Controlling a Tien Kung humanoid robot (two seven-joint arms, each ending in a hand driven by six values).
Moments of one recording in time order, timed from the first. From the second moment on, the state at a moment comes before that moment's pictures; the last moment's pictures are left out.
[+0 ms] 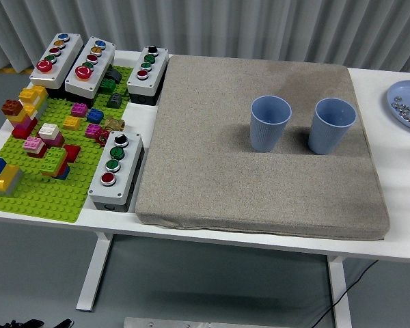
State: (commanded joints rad) left arm -0.19 0.09 -0.81 -0.18 0.92 -0.12 0.25; right arm 0.67 -0.21 1.44 1.07 -0.66 -0.35 0.09
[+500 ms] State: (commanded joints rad) left arm -0.19 0.09 -0.81 -0.18 0.92 -0.12 0.25; right arm 0.67 -0.21 1.44 1.08 -0.66 -0.34 0.09
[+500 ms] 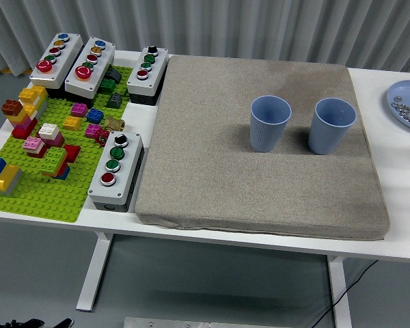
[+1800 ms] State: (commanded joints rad) left arm -0.18 0.09 -0.80 -0.18 0.91 -0.12 0.25; right arm 0.67 -0.21 1.44 1.06 -0.67 -0.34 0.08
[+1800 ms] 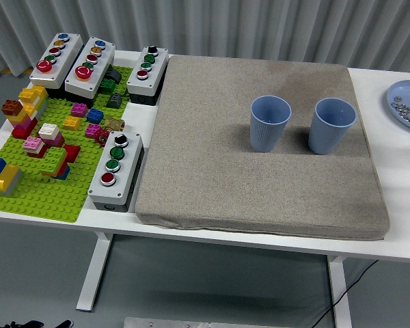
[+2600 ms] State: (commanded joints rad) left arm -0.18 0.09 -0.82 -0.18 0.92 -0.12 0.25; right arm 0.67 -0.21 1.44 1.07 -0.68 -0.33 0.08
